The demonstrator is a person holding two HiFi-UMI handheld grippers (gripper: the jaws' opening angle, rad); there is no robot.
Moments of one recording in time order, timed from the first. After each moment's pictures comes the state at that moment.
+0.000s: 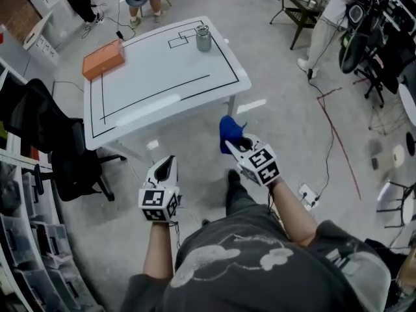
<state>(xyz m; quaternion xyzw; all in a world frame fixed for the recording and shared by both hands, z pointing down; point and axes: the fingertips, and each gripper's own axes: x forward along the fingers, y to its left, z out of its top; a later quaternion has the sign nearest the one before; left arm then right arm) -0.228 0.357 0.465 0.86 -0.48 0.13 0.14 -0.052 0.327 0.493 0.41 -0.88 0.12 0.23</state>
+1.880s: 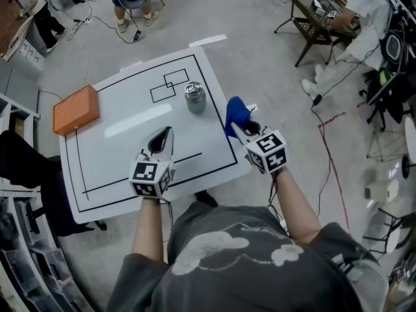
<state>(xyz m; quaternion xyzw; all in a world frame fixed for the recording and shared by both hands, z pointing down) -0.122 -0.085 0.433 0.88 -0.46 0.11 0.11 0.068 -0.088 0.463 0.45 -0.86 0.12 0.22</state>
